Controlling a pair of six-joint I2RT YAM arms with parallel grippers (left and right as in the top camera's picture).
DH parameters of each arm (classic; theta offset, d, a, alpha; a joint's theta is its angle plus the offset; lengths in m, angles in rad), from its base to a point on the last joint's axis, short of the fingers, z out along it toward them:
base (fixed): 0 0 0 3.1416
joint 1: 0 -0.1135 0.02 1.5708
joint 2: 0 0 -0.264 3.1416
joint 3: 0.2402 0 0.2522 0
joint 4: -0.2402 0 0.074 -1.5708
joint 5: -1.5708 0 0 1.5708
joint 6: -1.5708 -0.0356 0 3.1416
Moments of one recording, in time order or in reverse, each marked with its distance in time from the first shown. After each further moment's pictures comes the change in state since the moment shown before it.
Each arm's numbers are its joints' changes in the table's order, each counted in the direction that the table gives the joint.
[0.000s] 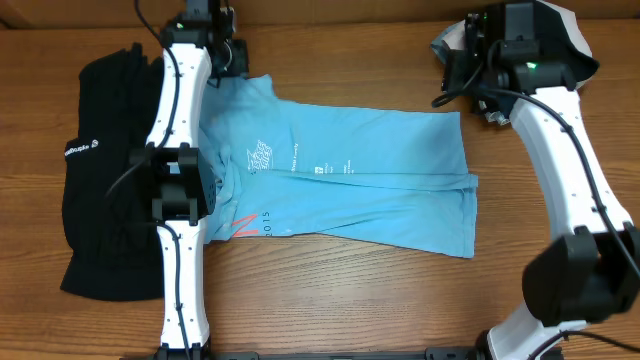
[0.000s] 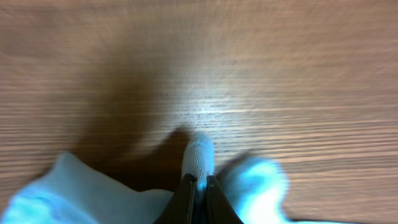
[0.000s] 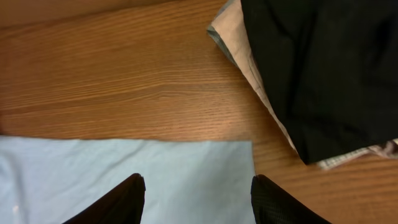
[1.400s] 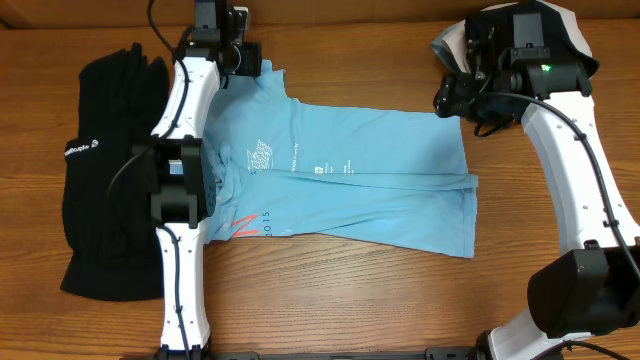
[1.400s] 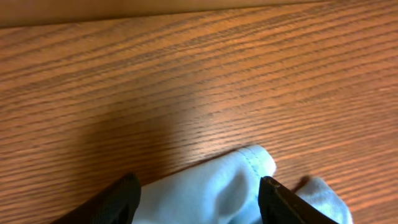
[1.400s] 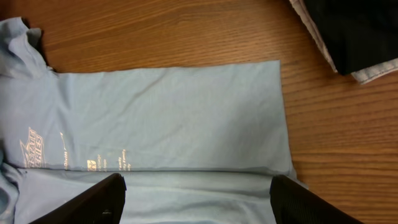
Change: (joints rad) left arm 0.015 -0.053 -0.328 0.466 -0.040 -0.136; right arm 0.023 -0.062 0.001 -0.261 0.168 -0.043
